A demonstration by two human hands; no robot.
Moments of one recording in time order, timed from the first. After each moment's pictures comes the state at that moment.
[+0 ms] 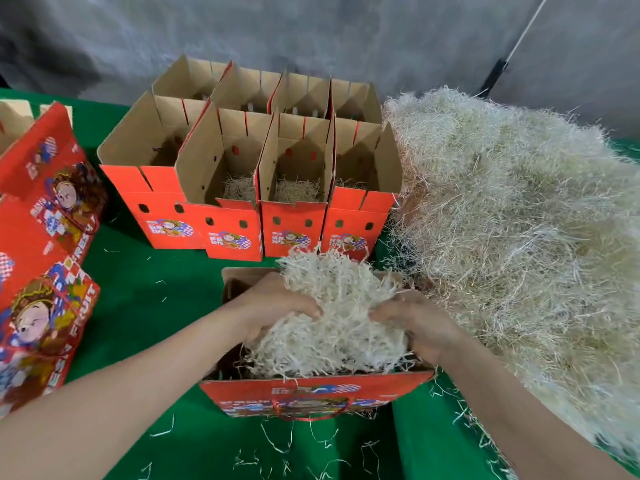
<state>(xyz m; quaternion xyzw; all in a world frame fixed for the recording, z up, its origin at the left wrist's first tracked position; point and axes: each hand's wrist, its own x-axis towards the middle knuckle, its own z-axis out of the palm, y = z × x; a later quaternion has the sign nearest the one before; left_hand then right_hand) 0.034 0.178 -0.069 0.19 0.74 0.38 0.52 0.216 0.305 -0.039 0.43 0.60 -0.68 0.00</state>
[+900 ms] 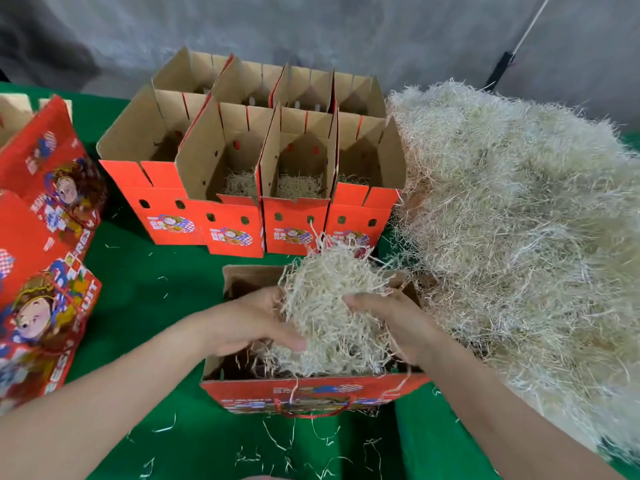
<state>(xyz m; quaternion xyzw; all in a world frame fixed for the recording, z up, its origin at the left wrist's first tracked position) 0.024 0.145 -0.067 0.25 0.64 0.38 0.62 0.194 0.292 -0.061 0.41 0.58 -0.70 0.02</state>
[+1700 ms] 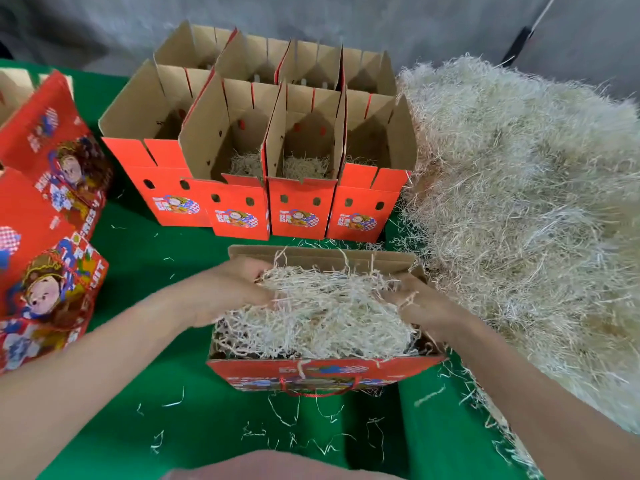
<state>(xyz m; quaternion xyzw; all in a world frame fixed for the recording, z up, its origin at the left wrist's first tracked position) 0.005 0.135 -0.061 0.26 0.74 0.33 0.52 0.215 0.300 -0.037 0.39 0.74 -0.52 0.14</state>
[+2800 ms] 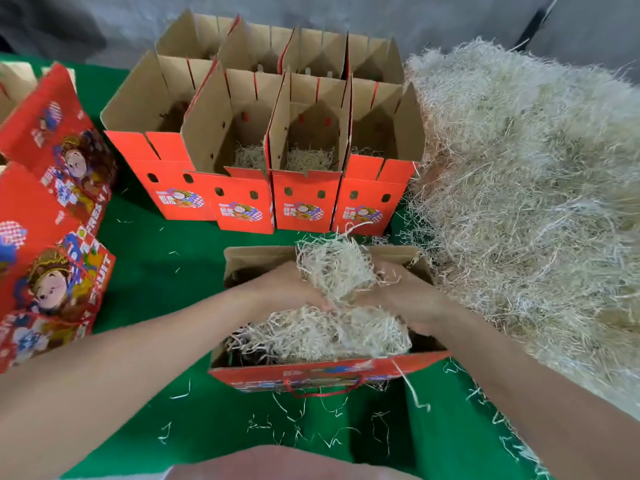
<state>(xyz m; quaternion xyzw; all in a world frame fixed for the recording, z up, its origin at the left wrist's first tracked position) 0.037 0.179 -0.083 0.33 0.73 0.29 0.52 0.188 0.301 -0.060 0.40 0.65 -0.64 0.12</state>
